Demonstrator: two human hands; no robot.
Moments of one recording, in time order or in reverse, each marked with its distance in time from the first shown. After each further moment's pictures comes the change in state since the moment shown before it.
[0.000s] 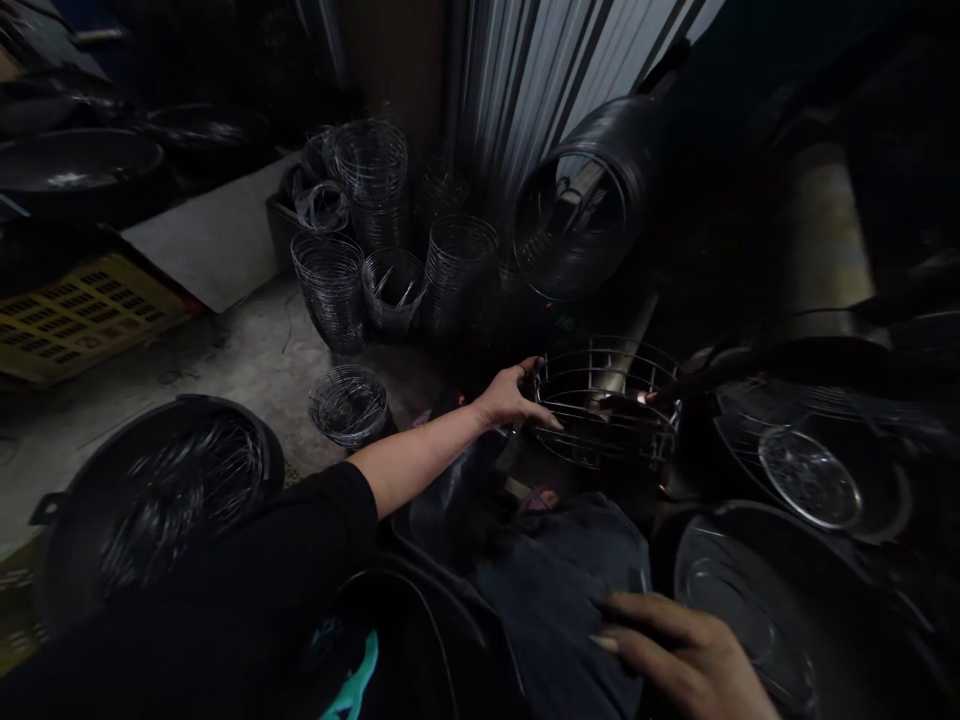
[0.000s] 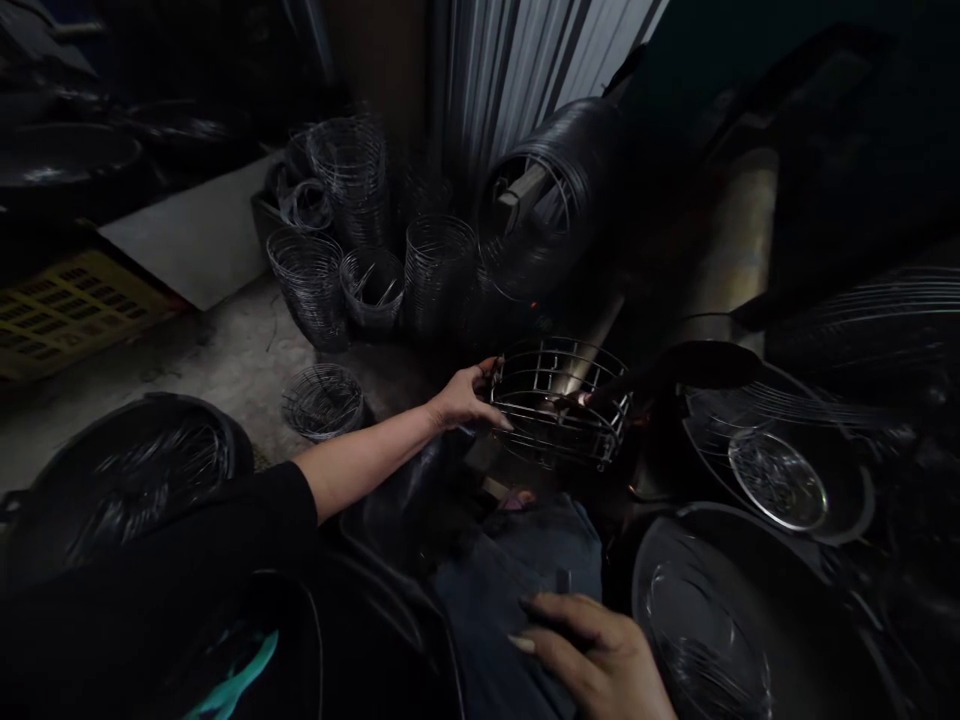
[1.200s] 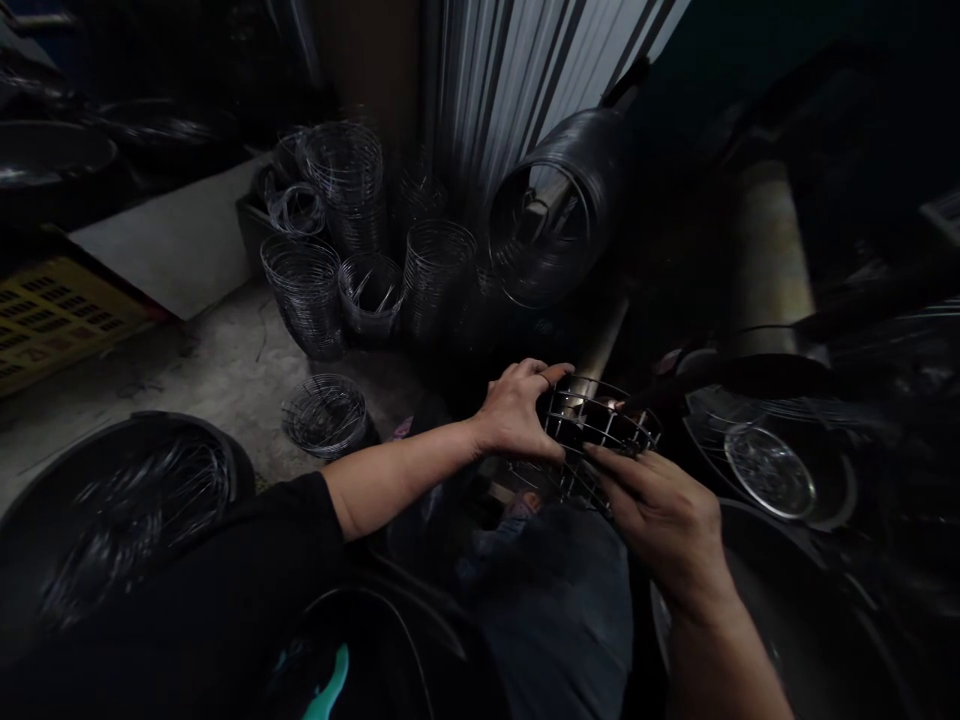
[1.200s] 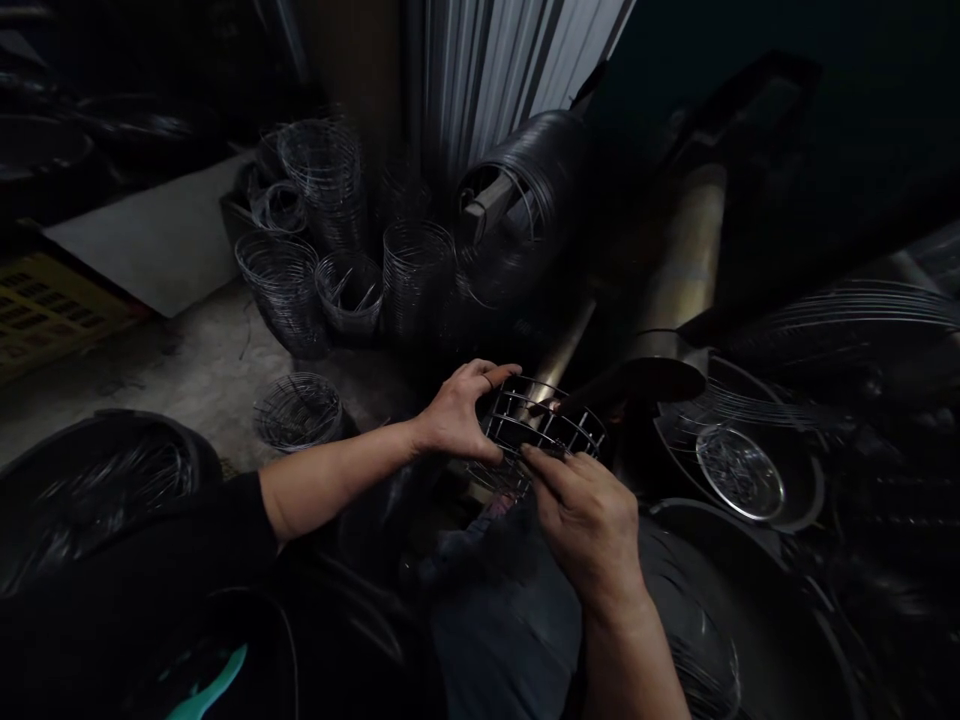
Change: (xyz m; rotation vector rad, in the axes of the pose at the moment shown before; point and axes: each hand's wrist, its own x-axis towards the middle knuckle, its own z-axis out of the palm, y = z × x) left_hand -0.019 0.079 0.034 0.704 -0.008 0.180; right_hand 0.096 -0.017 -0.022 -0.691 0.531 -0.685
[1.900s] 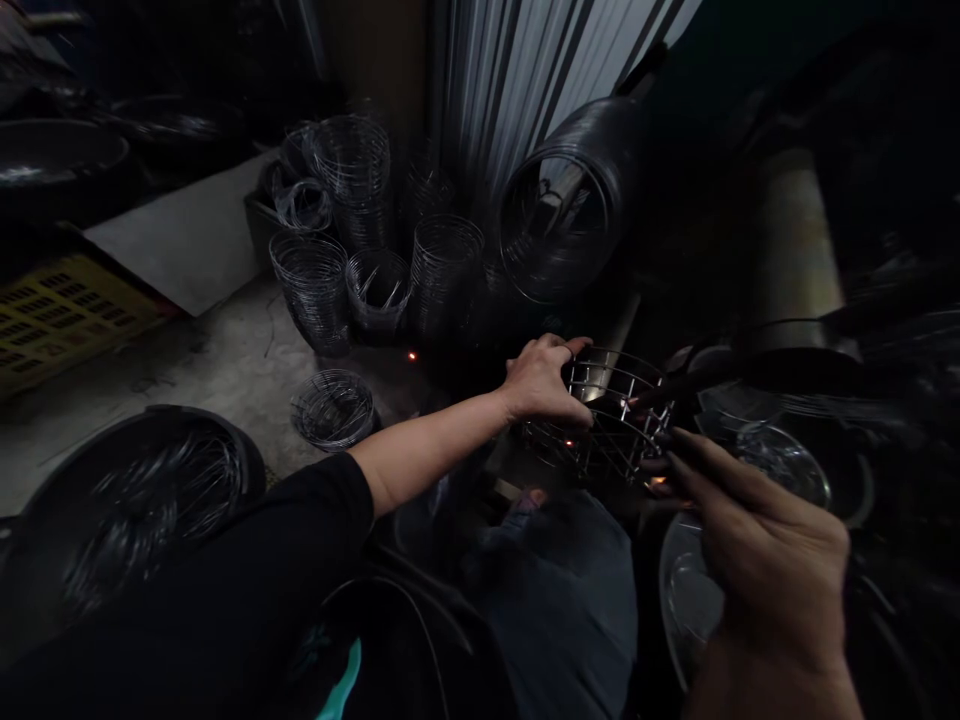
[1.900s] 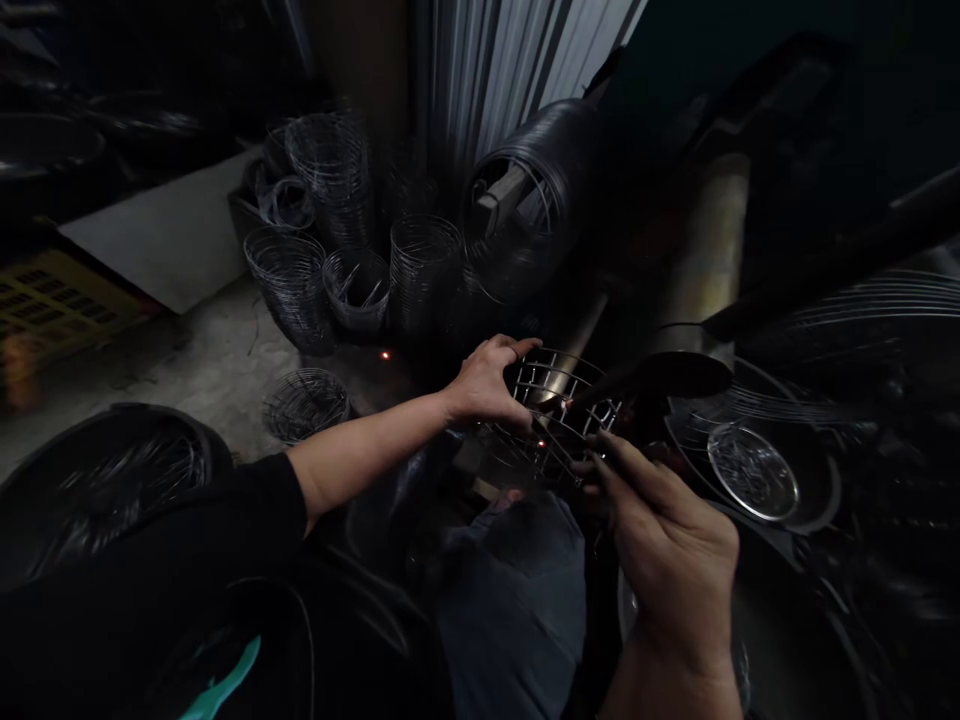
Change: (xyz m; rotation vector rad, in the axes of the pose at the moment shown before) left_hand 0.035 0.000 0.003 0.106 0.012 -0.076; right_hand -0.002 -0.012 -0.025 0.514 0.259 0.703
